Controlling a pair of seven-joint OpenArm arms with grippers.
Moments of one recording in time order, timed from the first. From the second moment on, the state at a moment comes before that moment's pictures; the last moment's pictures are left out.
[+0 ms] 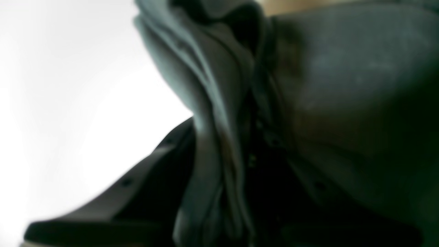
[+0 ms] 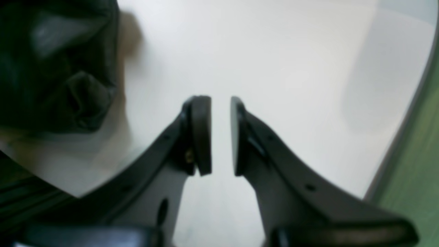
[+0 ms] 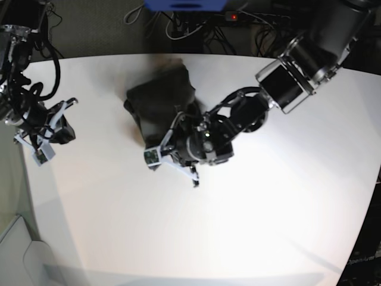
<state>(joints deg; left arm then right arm) -29.2 -8.8 53.0 72.8 -4.0 -26.8 42.3 -6.9 23.1 20.9 105.0 33.6 39.6 -63.9</state>
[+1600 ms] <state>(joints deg) -28.5 2.0 41.2 78.5 29.3 -38.2 43.9 -9.8 22.9 20.7 104.9 33.6 39.6 -63.8</state>
